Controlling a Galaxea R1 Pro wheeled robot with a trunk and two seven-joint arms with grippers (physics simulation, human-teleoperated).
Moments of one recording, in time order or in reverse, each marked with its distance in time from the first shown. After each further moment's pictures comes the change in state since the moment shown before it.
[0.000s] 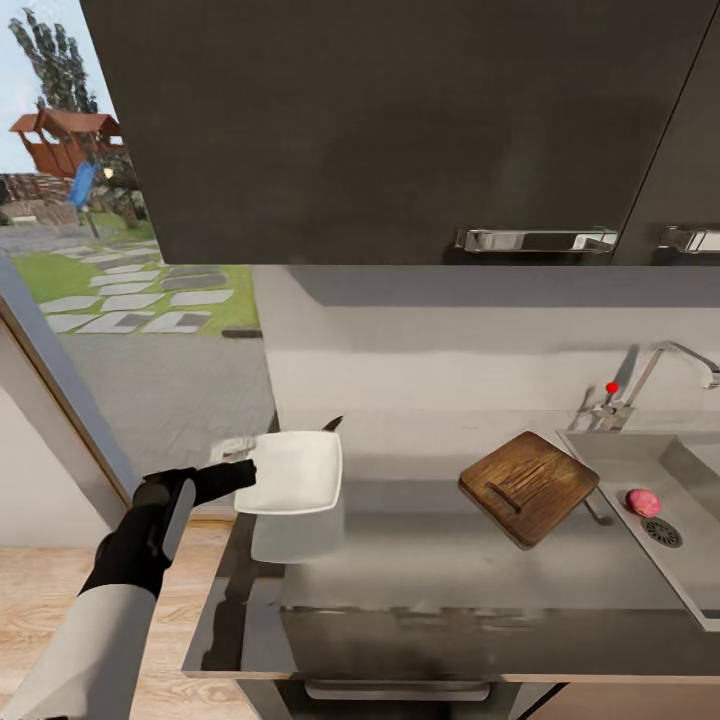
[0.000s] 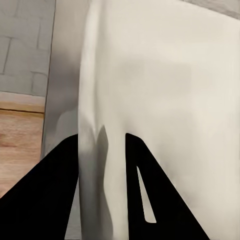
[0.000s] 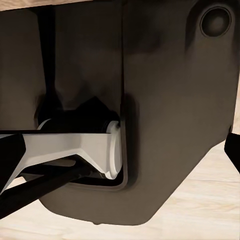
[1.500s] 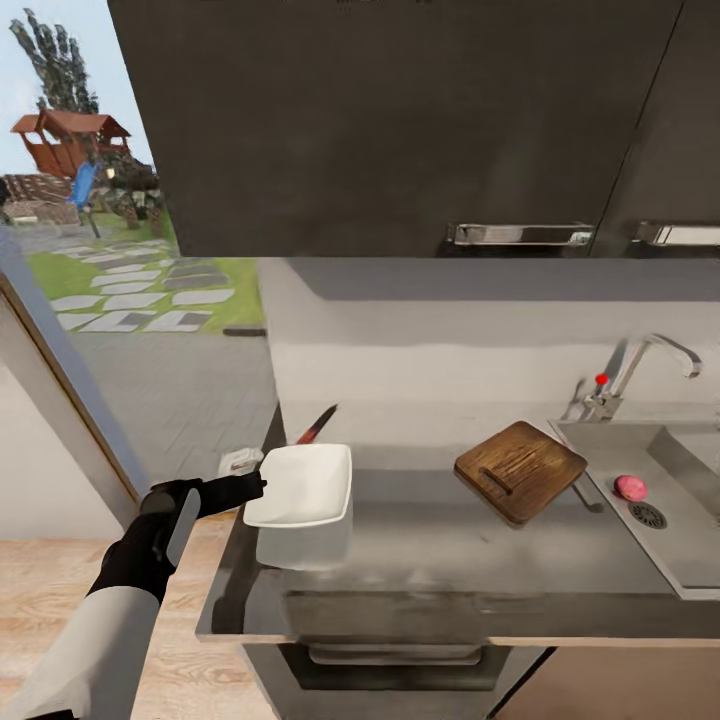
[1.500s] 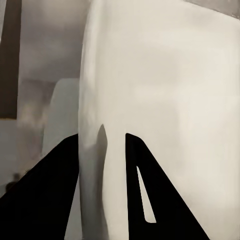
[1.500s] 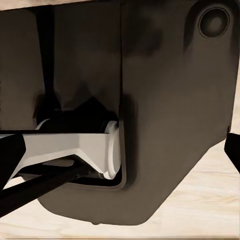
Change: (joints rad) left arm -0.001 -0.001 0.003 0.094 0.028 0.000 -0.068; right arm 0.000 -0.003 0.000 0.000 0.001 0.000 0.001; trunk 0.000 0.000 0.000
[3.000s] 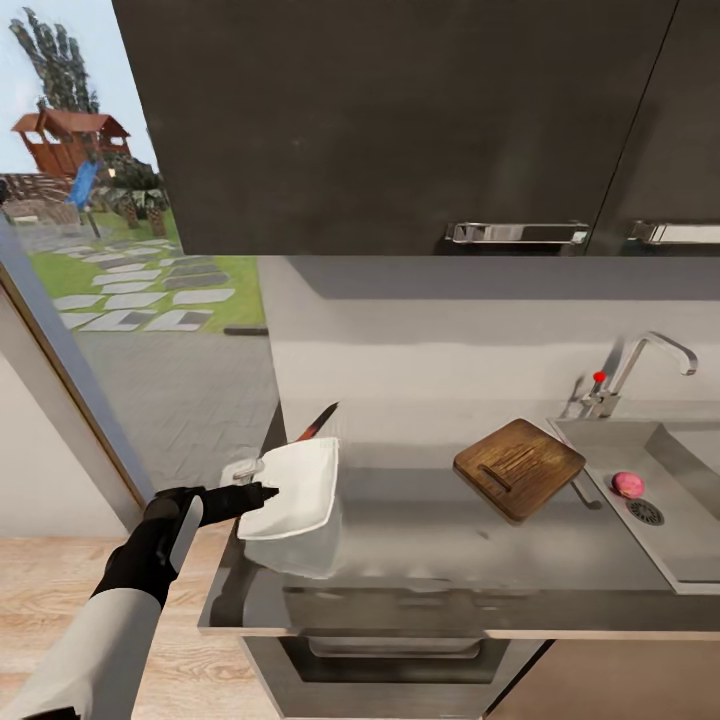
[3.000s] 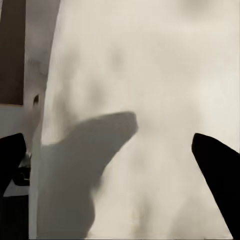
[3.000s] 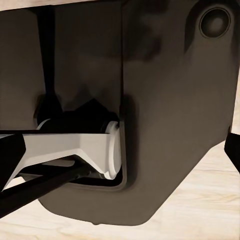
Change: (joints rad) left arm 0.001 0.000 -0.002 0.058 -0.032 -0.012 0.004; right arm 0.000 0.001 0.001 0.000 0.000 -0.002 0.000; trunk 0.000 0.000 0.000
